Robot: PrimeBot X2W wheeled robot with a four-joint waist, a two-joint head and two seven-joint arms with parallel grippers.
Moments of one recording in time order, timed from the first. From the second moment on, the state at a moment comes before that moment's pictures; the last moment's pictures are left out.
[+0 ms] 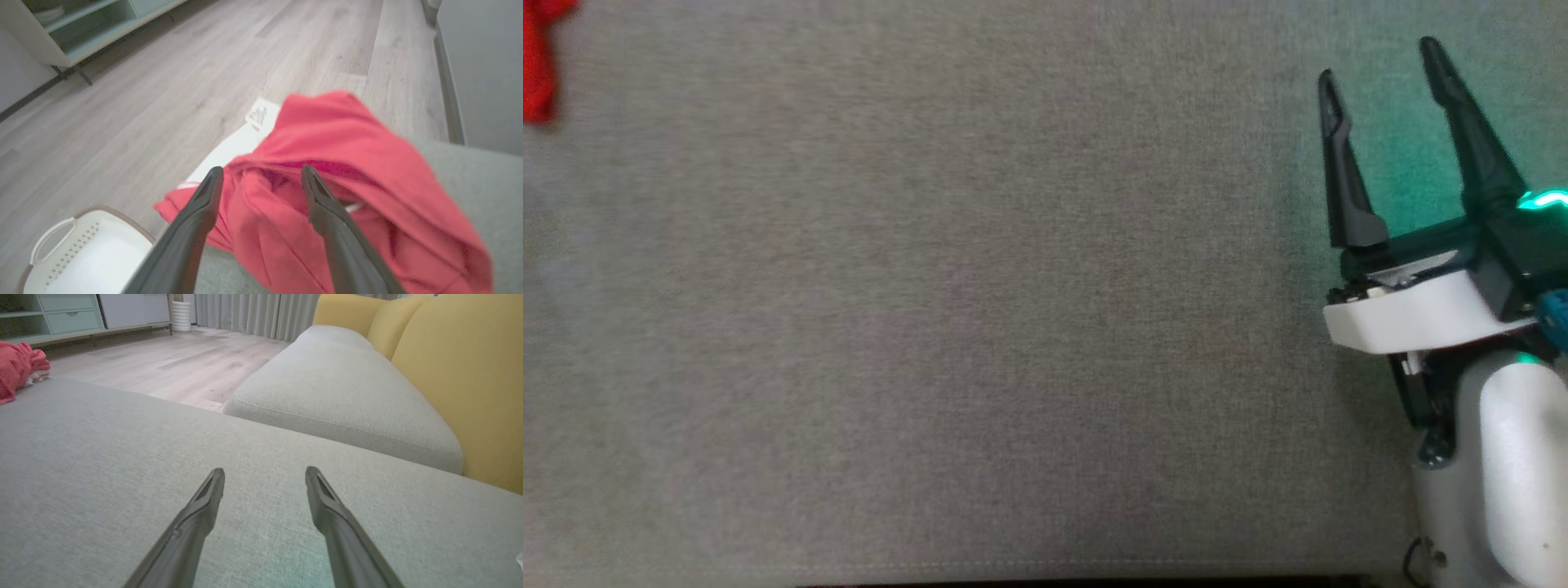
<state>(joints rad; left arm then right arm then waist) -0.99 0.64 -0.18 0.74 -0.69 0.12 0.20 -0.30 -0.05 0.09 -0.26 -0.13 0.13 0.09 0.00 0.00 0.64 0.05</state>
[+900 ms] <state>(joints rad) -1.15 0.64 -0.27 0.96 -0.63 -0.05 0.07 -0.29 -0.05 0.07 -0.08 -0.02 0.13 -0.02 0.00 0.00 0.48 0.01</state>
